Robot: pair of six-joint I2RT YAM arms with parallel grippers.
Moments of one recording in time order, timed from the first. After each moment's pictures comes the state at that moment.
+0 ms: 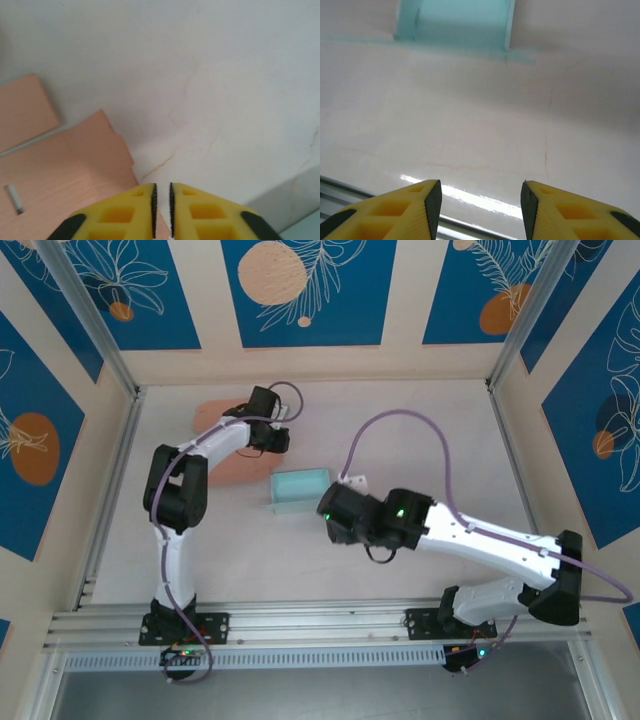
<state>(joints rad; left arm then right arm) -0.39 2.13 1.65 -0.59 0.13 -0.12 1.19 1.29 1.21 -1.10 0.36 0.91</state>
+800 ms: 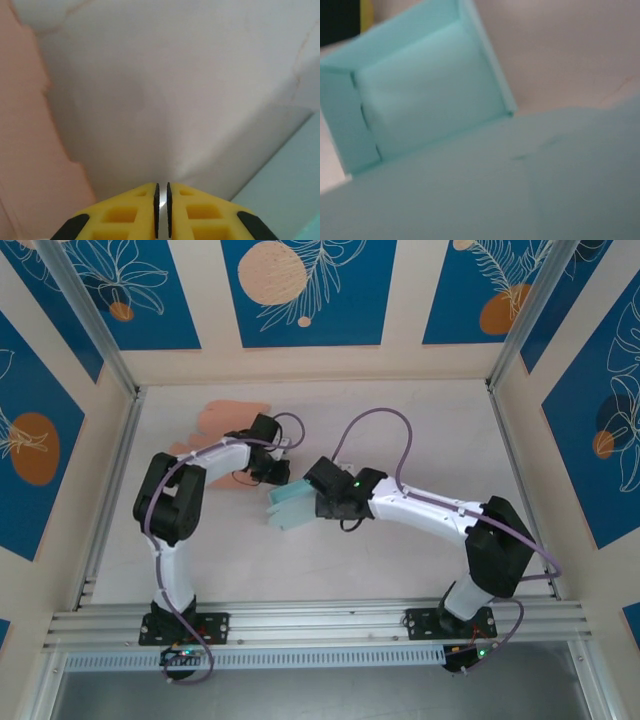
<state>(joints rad) -0.43 1.98 1.32 -0.55 0.23 -0.17 0.87 1.60 1.17 -0.74 0.22 0.86</state>
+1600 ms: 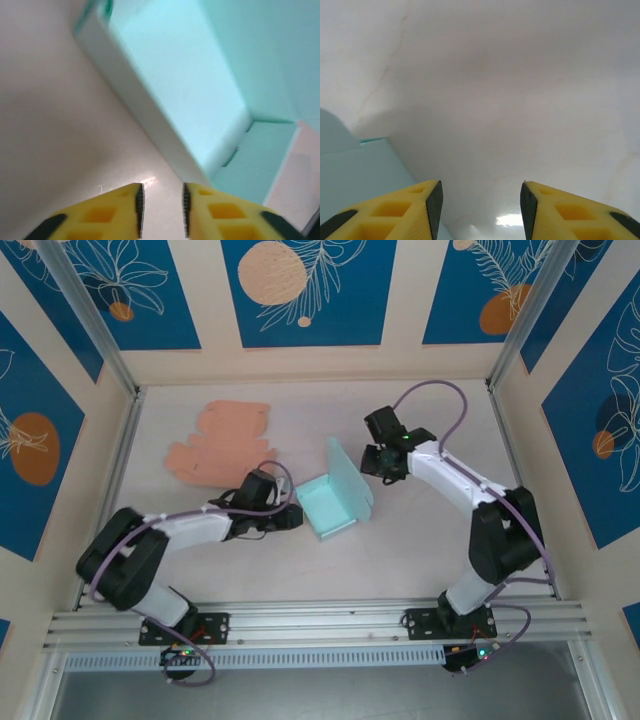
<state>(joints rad) -0.62 1.45 0.67 -0.04 0.31 -0.65 0.44 1.57 1.23 -0.79 0.14 0.62</state>
